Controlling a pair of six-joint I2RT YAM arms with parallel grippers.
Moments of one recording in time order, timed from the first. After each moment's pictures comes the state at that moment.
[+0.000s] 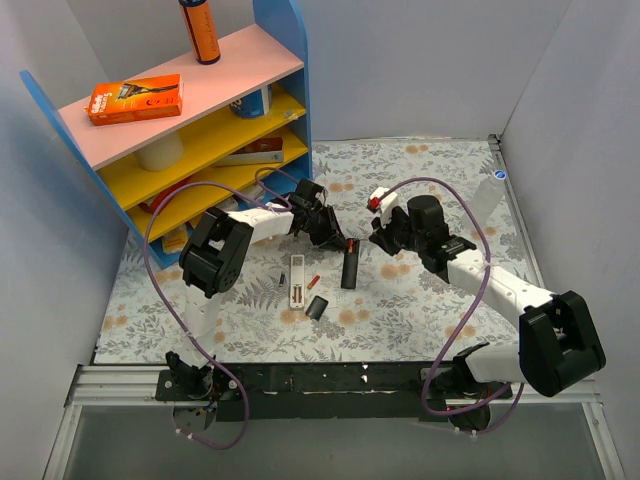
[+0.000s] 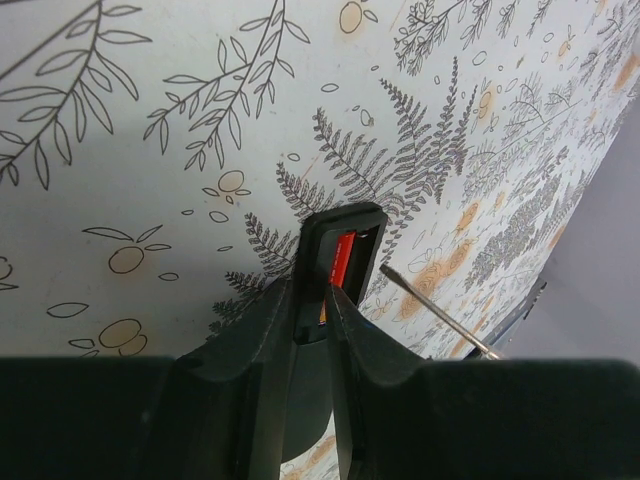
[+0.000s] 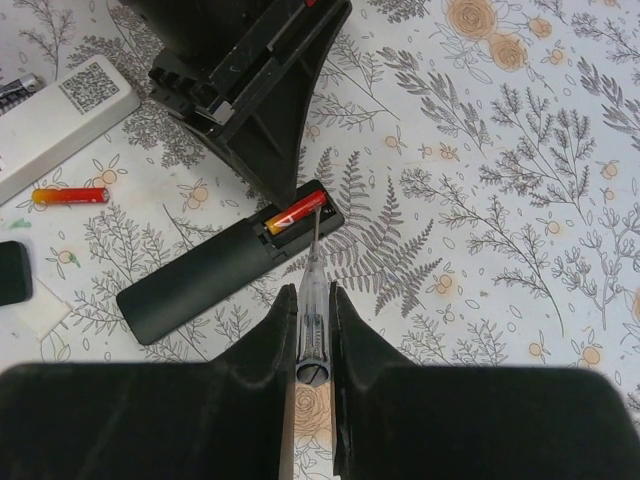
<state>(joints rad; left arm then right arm) -0.57 2.14 1.42 -0.21 0.44 -0.86 0.48 1.30 0.76 0.00 -0.32 -0.29</state>
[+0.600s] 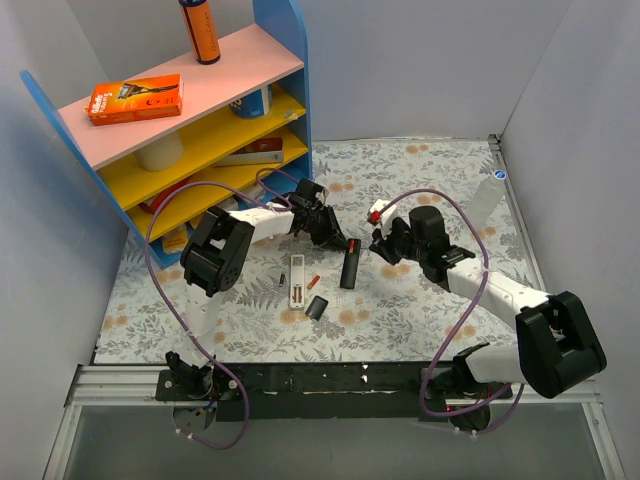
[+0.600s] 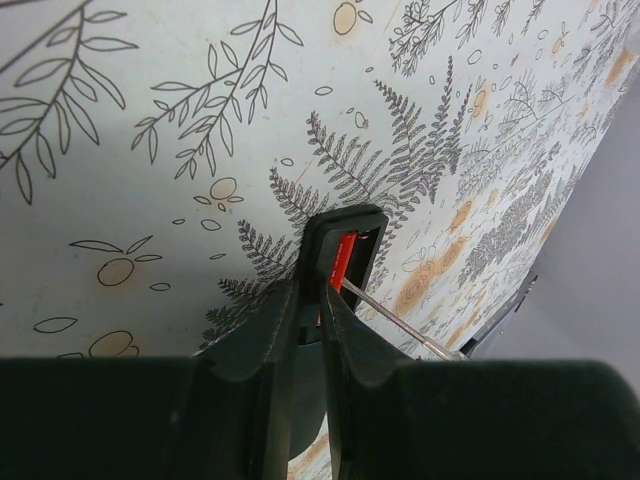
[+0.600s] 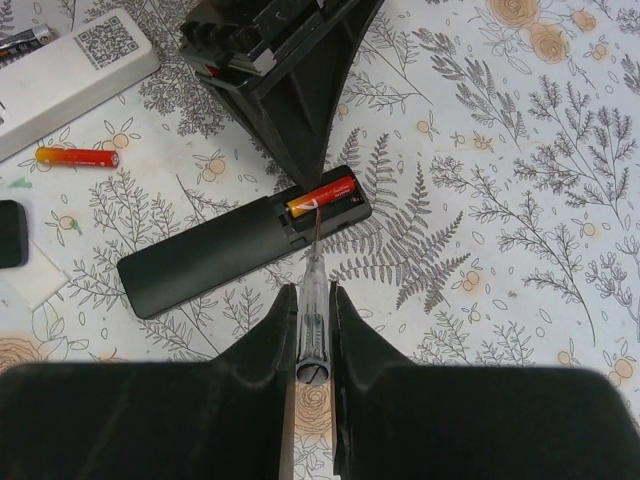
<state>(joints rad) -0.57 2.16 1.44 -0.20 0.47 -0.86 0.48 1.30 0.67 0.08 -0.36 -0.35</state>
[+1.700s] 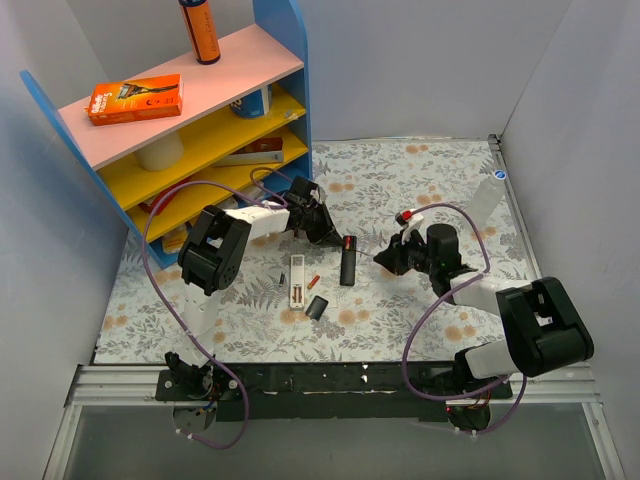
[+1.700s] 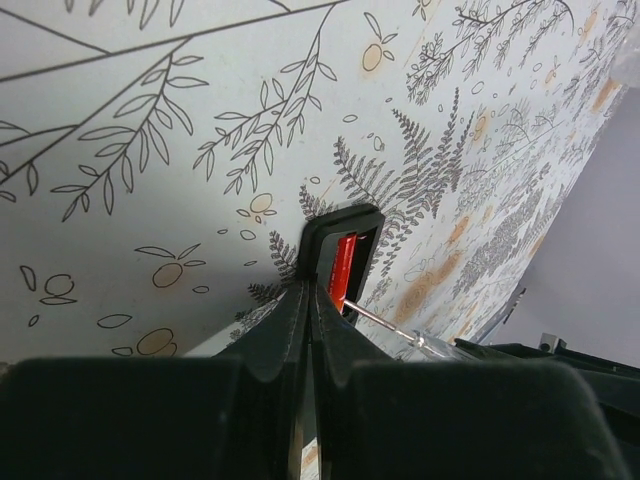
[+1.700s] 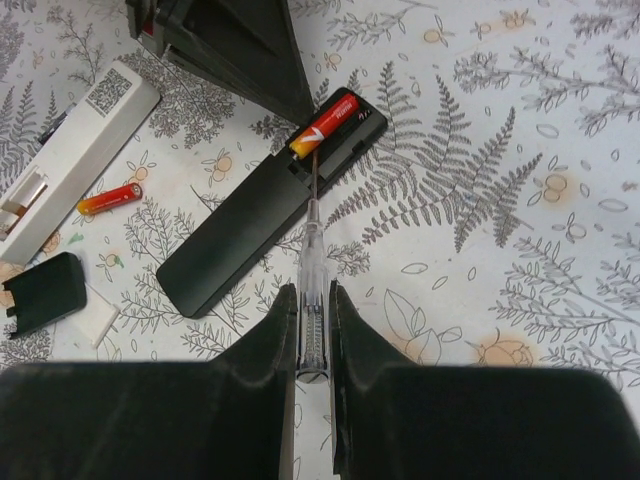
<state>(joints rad) -0.54 2.16 1.43 -0.20 0.45 -0.87 0.33 1.39 0.43 0.49 -0.51 0.05</state>
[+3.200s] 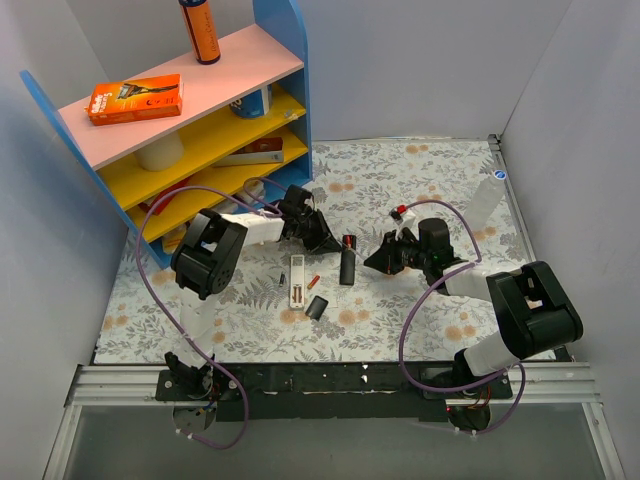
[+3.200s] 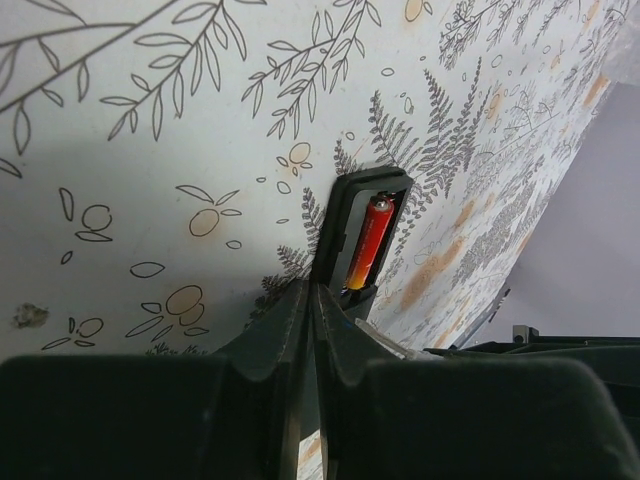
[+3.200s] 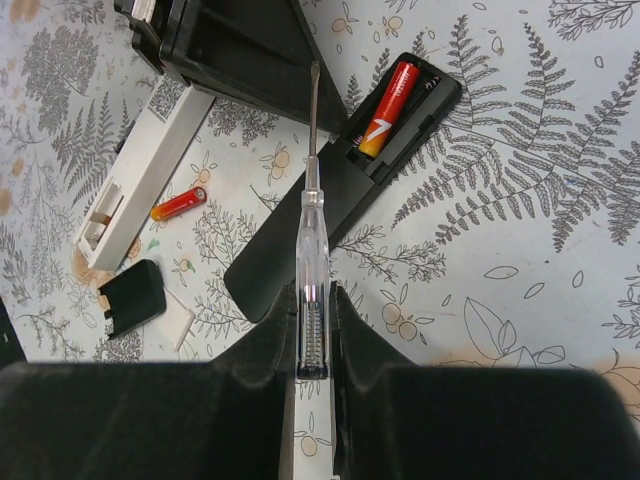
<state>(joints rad) -0.54 2.10 1.28 -0.09 0.46 -0.93 0.35 1.50 0.50 0.45 -0.61 0.26</state>
